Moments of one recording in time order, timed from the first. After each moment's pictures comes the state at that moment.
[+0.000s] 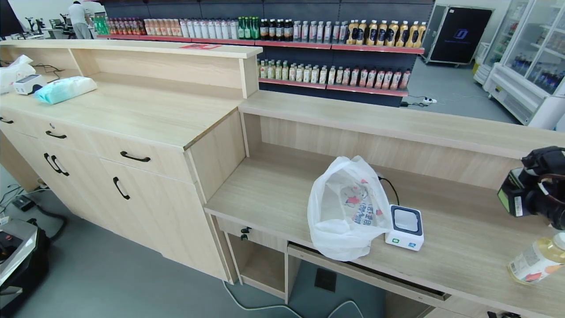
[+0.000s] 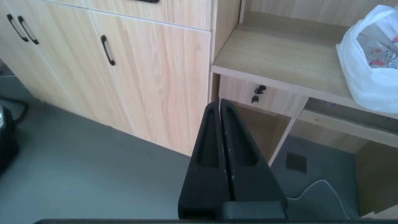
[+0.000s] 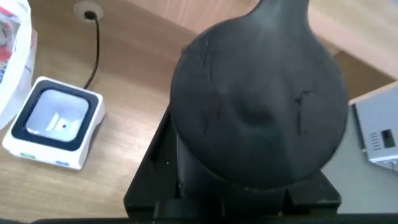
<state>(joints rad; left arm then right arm) 0.00 0.00 0.00 0.00 0.01 0.01 -0.35 1.75 -0.58 -0.97 0.05 -0.45</state>
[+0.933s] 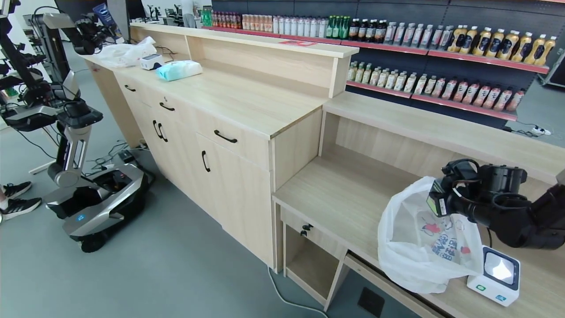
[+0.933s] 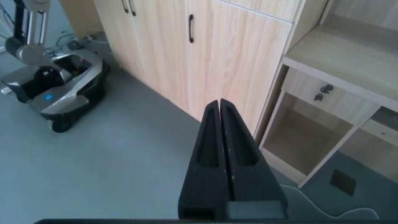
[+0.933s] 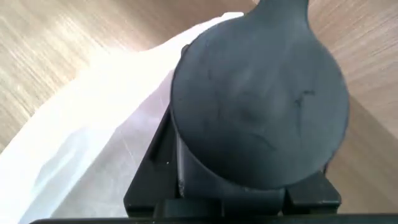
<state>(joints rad) 0.00 0.00 0.00 0.00 0.01 0.01 -0.15 2.16 -0.86 -0.94 0.07 -0.33</state>
